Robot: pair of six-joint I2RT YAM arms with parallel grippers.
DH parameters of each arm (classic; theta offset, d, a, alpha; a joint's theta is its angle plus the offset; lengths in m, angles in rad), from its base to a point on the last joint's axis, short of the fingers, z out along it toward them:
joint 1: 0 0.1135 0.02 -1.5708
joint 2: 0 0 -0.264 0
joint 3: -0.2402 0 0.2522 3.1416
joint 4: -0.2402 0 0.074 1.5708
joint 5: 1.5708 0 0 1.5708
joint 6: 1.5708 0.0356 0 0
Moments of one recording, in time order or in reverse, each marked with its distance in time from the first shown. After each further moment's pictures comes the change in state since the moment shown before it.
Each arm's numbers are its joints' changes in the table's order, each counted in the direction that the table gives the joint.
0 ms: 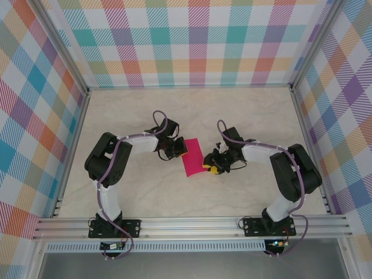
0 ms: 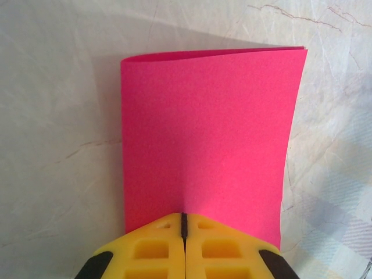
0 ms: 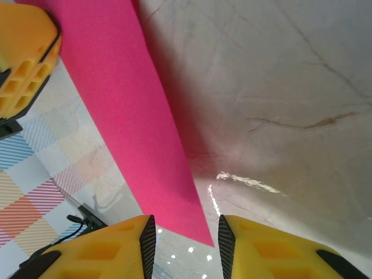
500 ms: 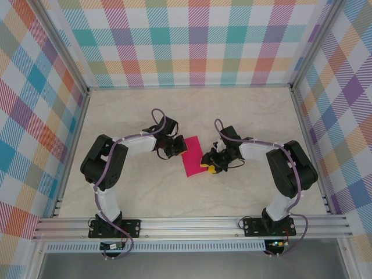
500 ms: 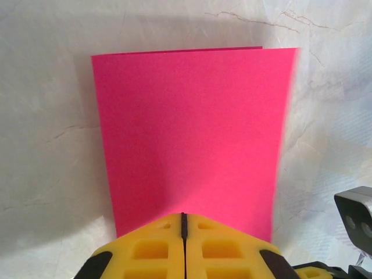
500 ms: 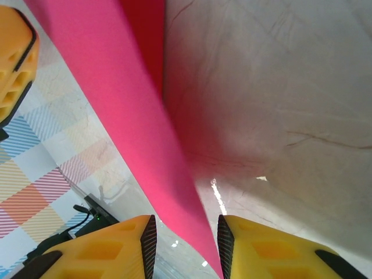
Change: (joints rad) left arm 0.000 -0.055 0.000 -0.028 0.000 0.009; right arm 0.008 0.044 -0.037 0.003 -0.058 -0.014
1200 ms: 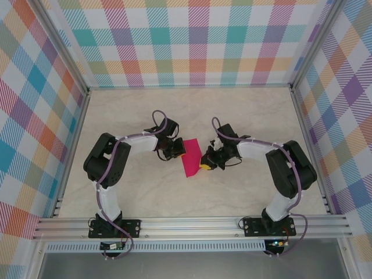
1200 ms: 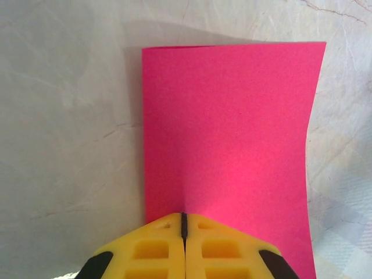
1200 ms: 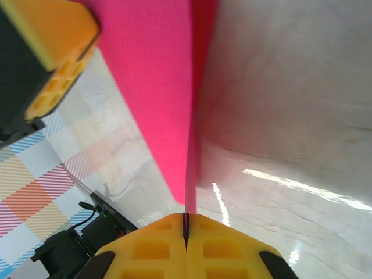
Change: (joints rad) left arm 0.000 0.040 -0.011 -0.047 -0.032 0.010; right arm 0.038 0.008 -0.068 -0.028 0.009 0.027
